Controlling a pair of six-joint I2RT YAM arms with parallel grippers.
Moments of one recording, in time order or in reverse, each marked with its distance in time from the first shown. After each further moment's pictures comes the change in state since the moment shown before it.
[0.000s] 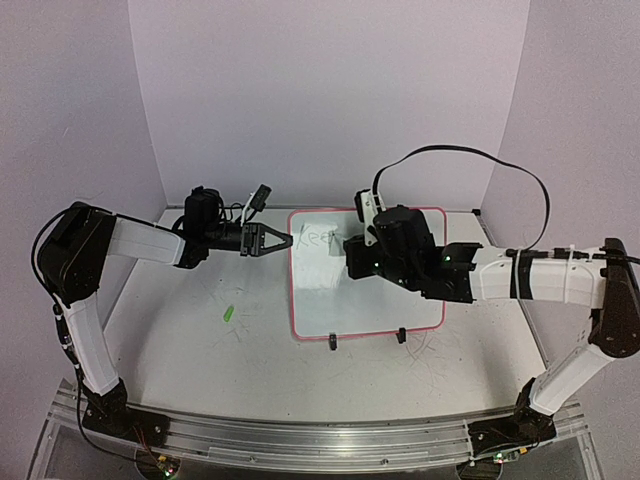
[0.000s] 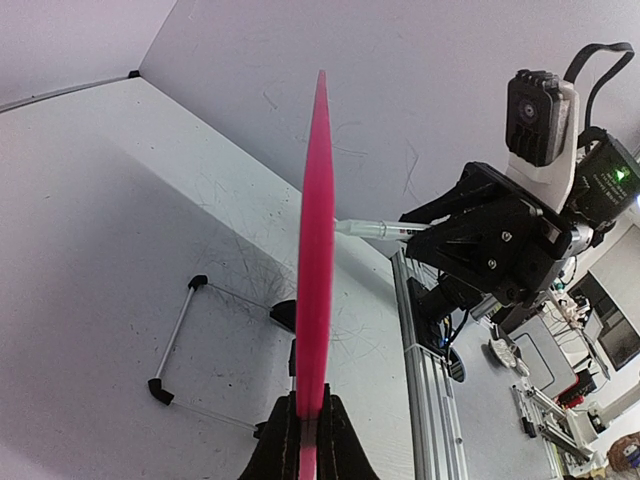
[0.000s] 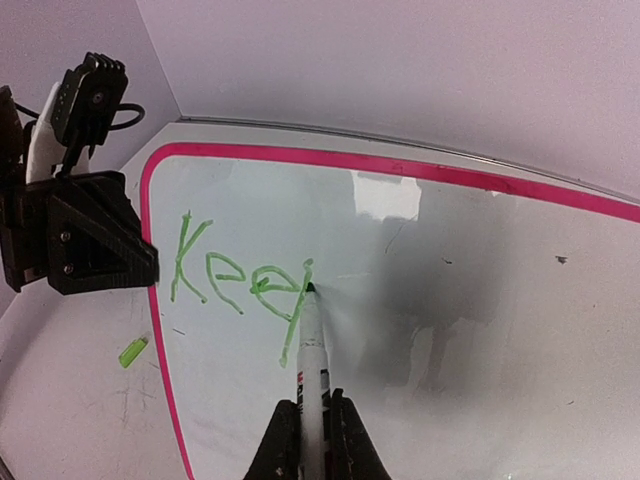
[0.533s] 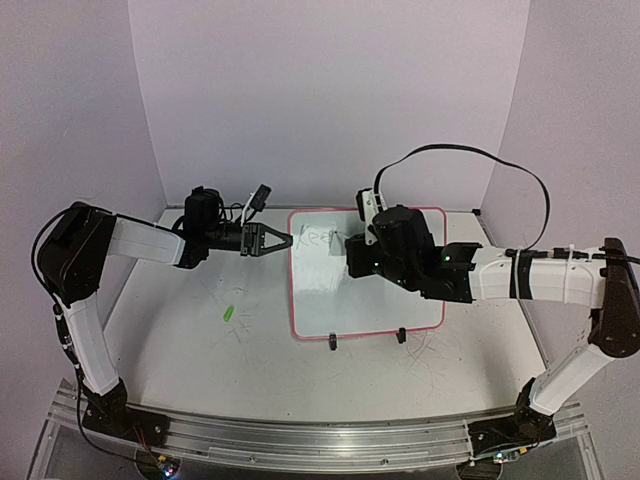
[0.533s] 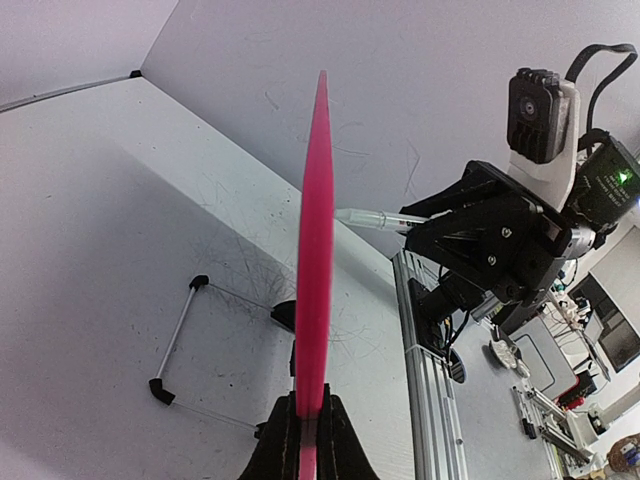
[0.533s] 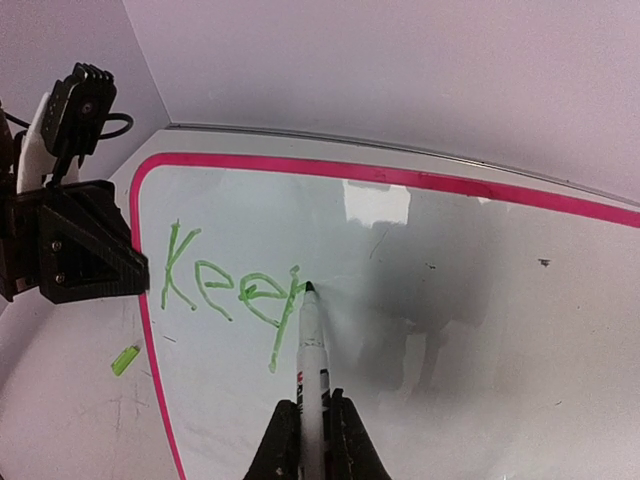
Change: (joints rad) left arm 0.000 0.000 0.000 0.000 -0.004 0.000; right arm 0.001 0.002 0.002 0.000 0.036 0.007
